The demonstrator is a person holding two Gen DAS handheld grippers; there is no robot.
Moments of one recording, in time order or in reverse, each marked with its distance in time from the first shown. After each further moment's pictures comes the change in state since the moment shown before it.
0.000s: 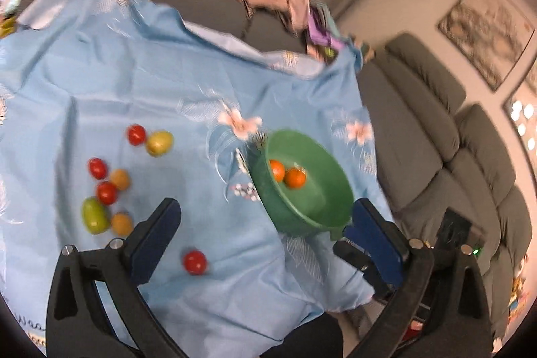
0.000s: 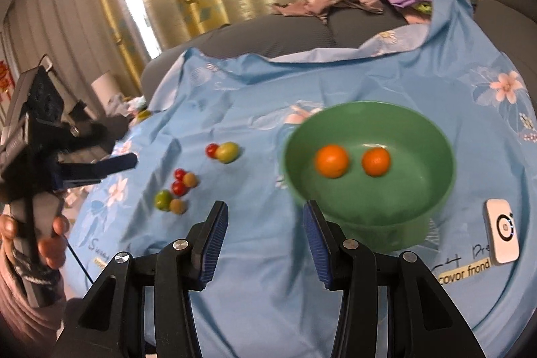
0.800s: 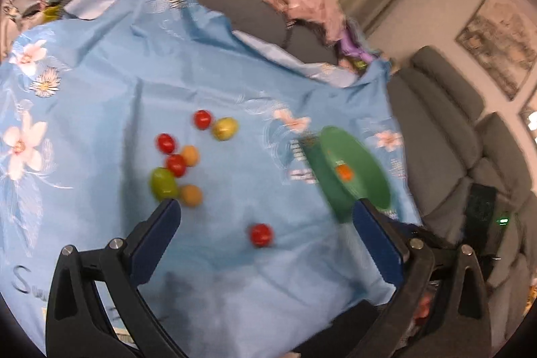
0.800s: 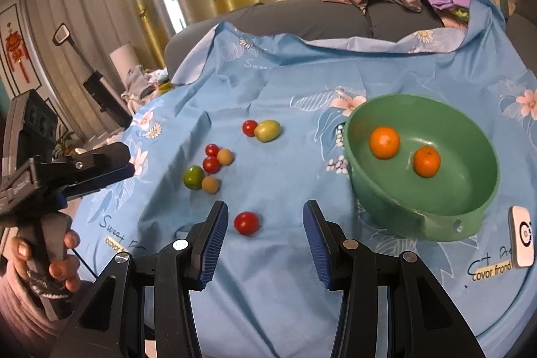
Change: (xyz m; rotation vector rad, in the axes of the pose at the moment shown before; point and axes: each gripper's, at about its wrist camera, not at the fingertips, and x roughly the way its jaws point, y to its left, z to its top) left arm -0.025 0.059 -0.036 -0.011 -0.043 0.140; right arm 0.021 0.049 -0.011 -0.083 0.072 0.037
